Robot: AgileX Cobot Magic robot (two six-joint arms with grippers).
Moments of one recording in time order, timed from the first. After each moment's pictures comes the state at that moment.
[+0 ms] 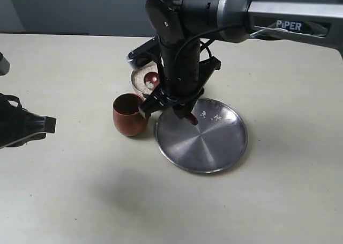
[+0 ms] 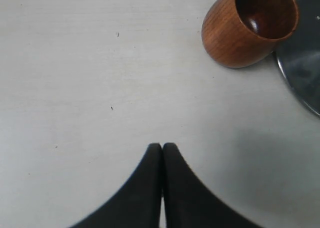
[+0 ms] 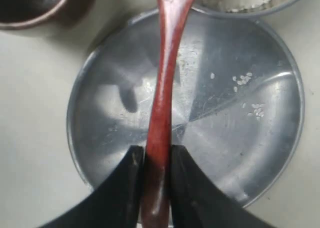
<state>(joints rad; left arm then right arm) -0.04 1.13 -0.55 -0.45 0.52 0.21 0.75 2.06 -1.65 -0.15 1.18 0.10</state>
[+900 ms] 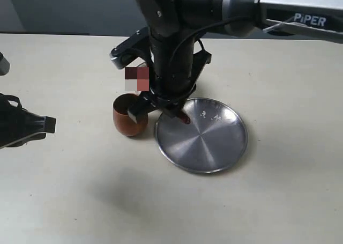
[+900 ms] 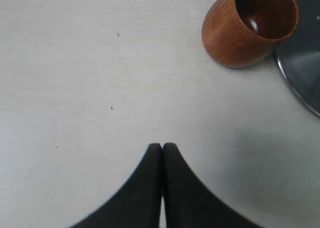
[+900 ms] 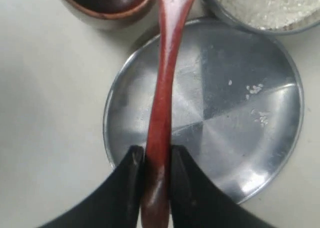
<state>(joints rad) -0.04 1.13 -0.55 -0.45 0.52 0.21 0.82 1.99 -1.65 -0.16 1.20 0.03</state>
